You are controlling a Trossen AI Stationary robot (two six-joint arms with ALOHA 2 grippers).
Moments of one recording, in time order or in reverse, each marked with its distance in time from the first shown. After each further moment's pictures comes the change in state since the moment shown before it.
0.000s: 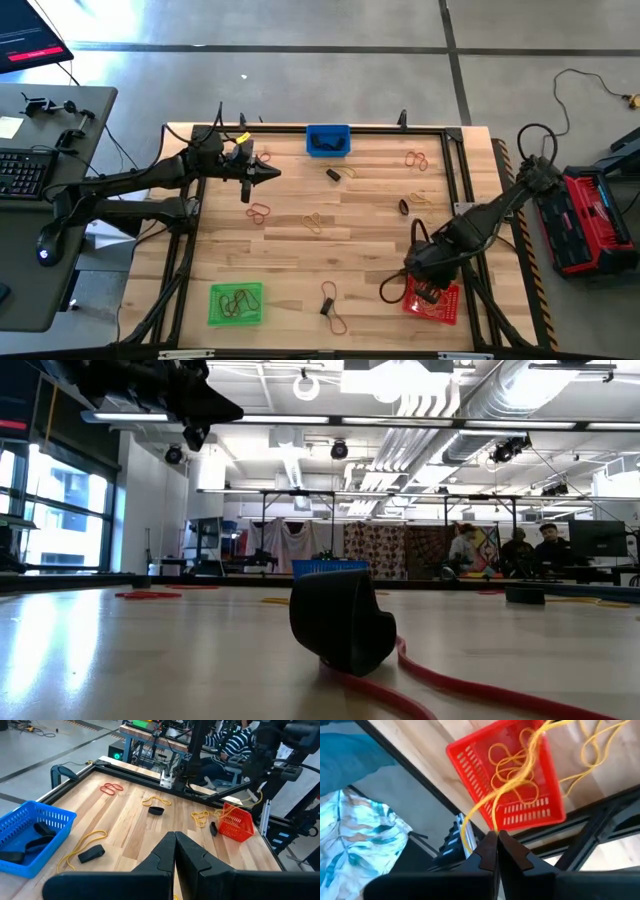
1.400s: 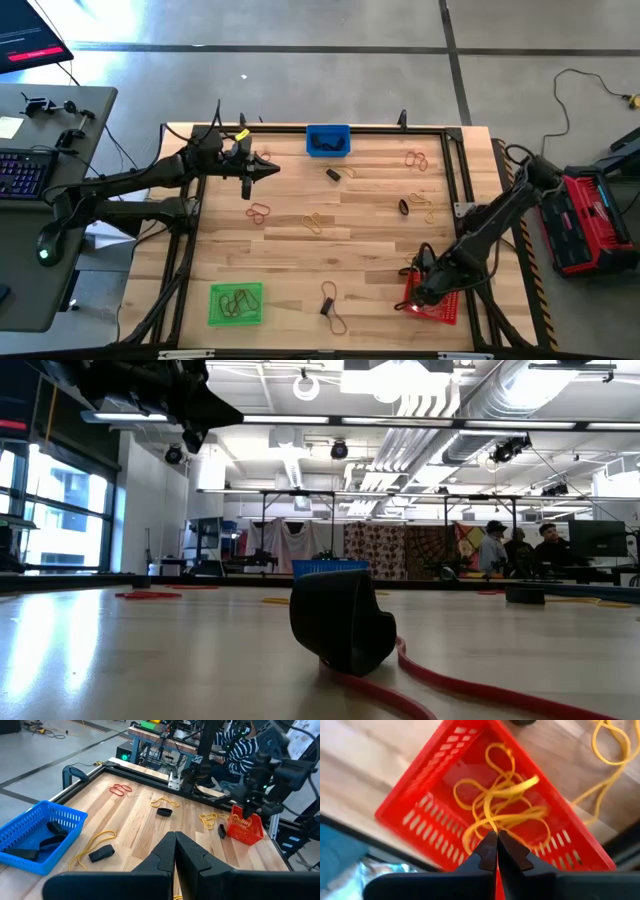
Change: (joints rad) left arm 0.033 0.000 0.000 -0.003 -0.008 0.007; right arm 0.180 -0.003 -0.403 0.447 0.217 0.525
